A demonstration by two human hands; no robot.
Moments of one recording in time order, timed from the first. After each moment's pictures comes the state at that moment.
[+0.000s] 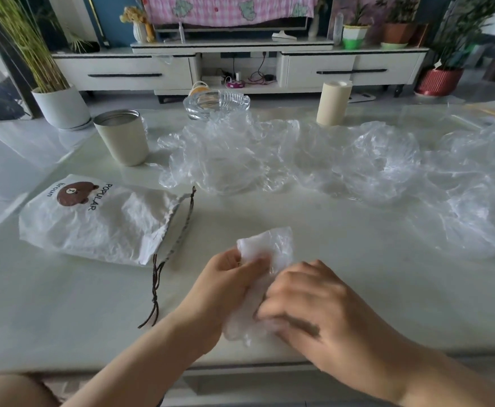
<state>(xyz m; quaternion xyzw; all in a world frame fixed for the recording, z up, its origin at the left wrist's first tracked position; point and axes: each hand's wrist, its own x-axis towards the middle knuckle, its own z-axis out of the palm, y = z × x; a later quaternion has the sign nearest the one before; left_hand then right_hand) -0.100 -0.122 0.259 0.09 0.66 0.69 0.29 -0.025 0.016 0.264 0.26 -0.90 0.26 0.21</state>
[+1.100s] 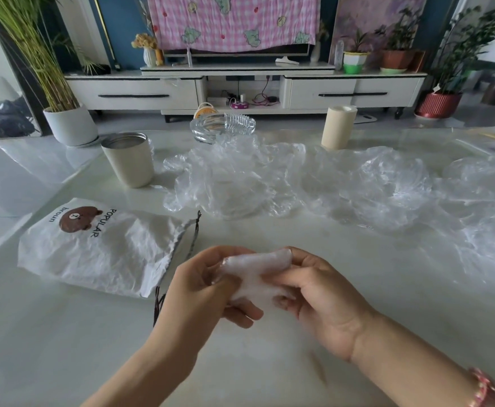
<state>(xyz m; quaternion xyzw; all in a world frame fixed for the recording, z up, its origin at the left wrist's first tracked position) -0.113 -0.141 0.288 0.12 0.68 0.71 0.13 -0.082 -0.001 0.286 -0.14 -0.59 0.79 -0.05</state>
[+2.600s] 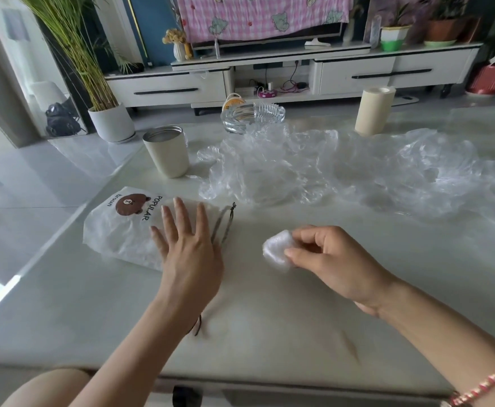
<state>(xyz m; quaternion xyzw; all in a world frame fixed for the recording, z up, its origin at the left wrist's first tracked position) -0.168 -0.174 0.250 0.08 0.98 0.15 -0.11 -0.099 0.010 0.274 0.01 -0.82 0.57 0.00</state>
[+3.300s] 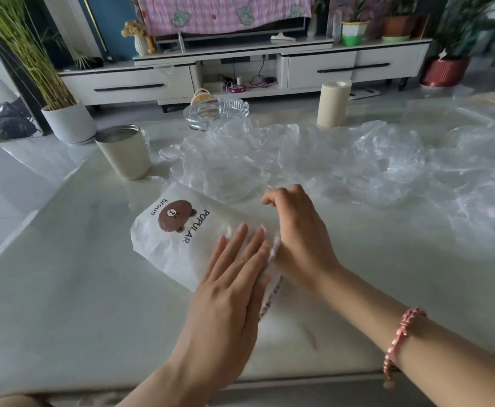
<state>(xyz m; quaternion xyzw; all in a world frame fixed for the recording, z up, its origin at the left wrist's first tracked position) -0.101 -0.130 0.242 0.42 0.82 0.32 -0.20 -0.117 0.020 0.261 0.01 -0.92 0.26 0.28</state>
